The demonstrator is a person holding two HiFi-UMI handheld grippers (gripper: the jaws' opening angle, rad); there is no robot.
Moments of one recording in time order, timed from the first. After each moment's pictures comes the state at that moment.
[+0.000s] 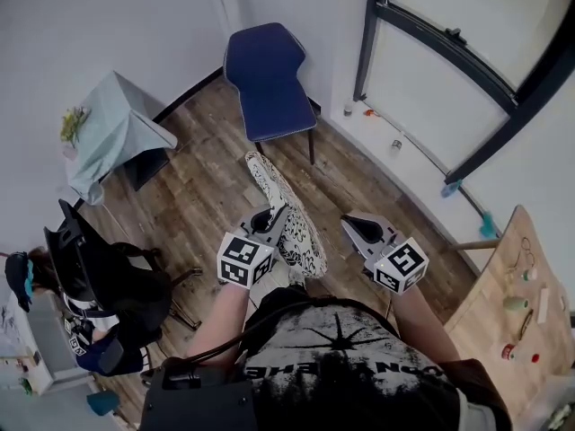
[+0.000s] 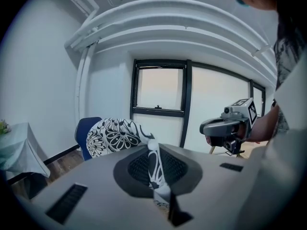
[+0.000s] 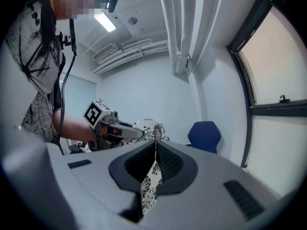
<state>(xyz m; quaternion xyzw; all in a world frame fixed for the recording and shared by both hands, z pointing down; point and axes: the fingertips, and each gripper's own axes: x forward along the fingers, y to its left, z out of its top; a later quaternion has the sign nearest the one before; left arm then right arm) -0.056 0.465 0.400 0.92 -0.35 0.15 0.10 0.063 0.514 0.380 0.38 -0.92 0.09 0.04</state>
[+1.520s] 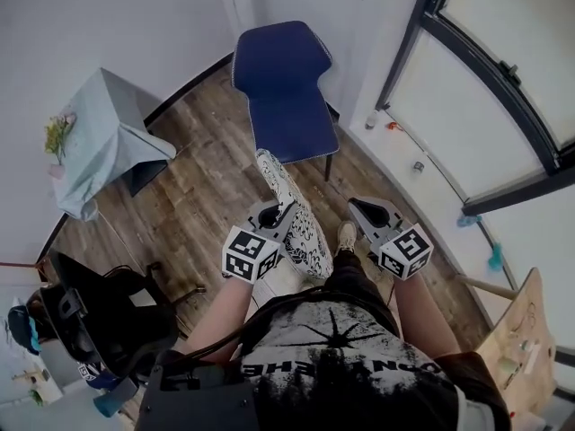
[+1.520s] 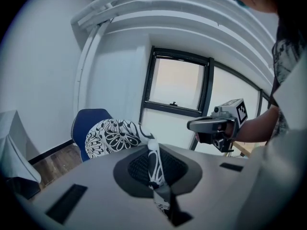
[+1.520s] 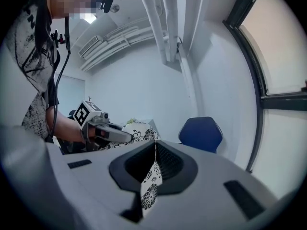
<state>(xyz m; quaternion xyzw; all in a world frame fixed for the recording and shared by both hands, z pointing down) -0.079 0.206 0.453 0.91 -0.34 0.16 0.16 0.042 0.217 0.429 0.38 -0.92 0.12 0.06</state>
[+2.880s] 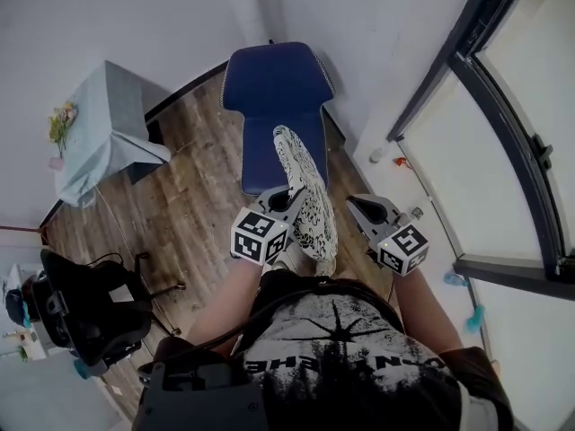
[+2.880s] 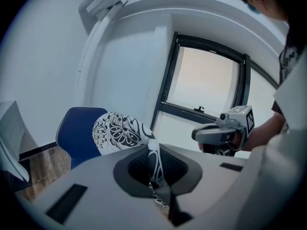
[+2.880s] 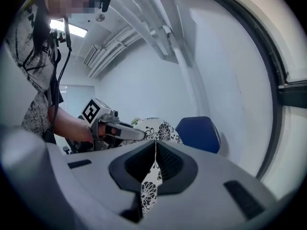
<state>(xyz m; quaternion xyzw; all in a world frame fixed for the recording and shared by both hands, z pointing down) 0.064 -0.029 0.468 0.87 -0.42 0.15 0.21 0.162 -0.012 0.448 0.27 -0.95 0.15 0.06</state>
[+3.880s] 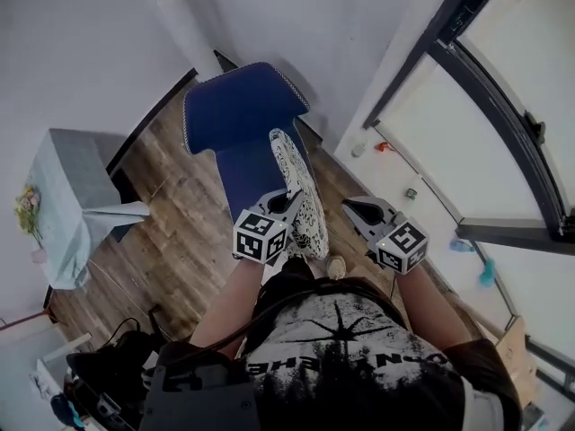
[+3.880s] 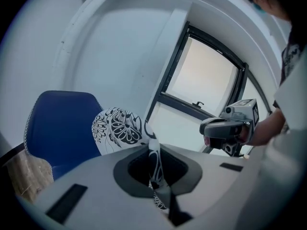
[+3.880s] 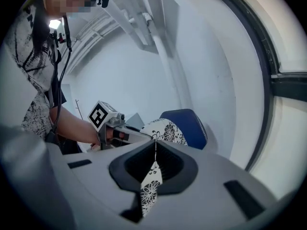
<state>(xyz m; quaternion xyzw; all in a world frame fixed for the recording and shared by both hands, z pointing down) 0.046 -0.161 0.531 0.90 -0.29 0.18 0.27 0.130 -0.117 0.480 0.37 -0.90 0.21 0.11</state>
